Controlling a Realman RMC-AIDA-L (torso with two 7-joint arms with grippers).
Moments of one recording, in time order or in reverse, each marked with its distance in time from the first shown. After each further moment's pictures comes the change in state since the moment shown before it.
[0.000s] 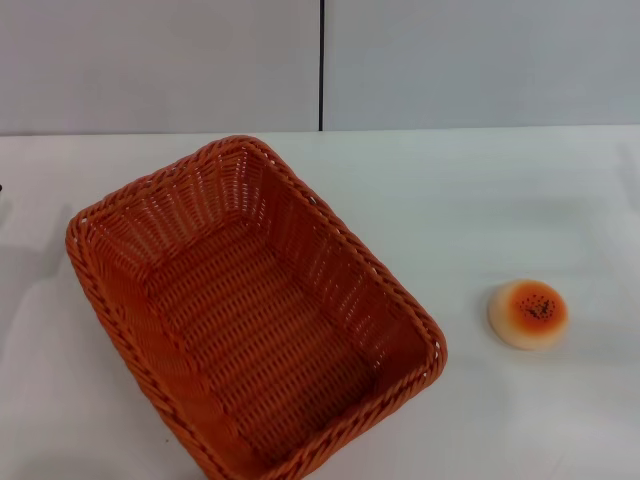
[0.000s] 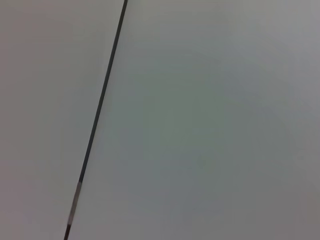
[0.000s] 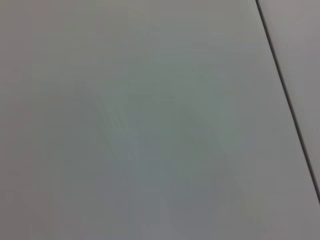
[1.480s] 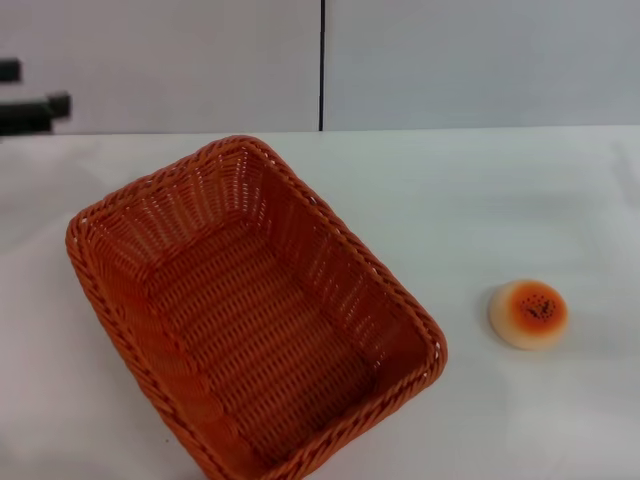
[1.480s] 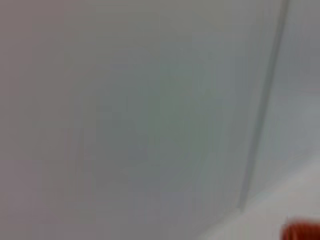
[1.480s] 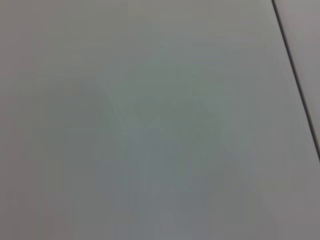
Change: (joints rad) left arm -0.157 0.023 0.514 1.291 0.721 -0.011 -1.287; right arm 0.007 -0.003 -0.029 -0.031 0.002 0.015 0.012
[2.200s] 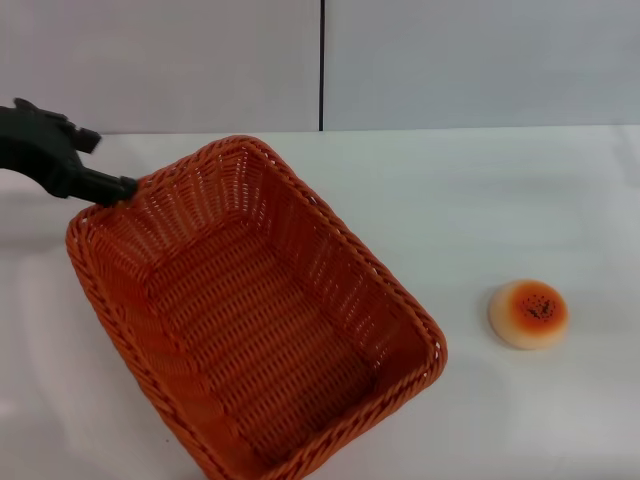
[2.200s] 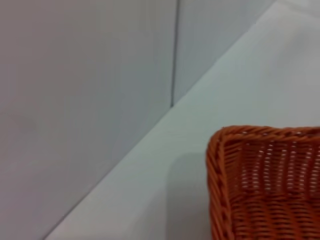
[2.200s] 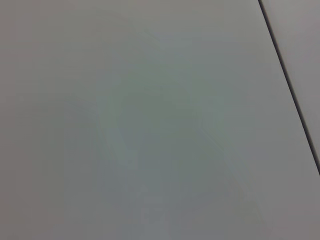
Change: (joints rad) left arm -0.168 -0.022 0.195 0.092 0.374 0.164 -0.172; right arm 0.037 0.001 0.008 -0.055 0.005 0.052 0.110
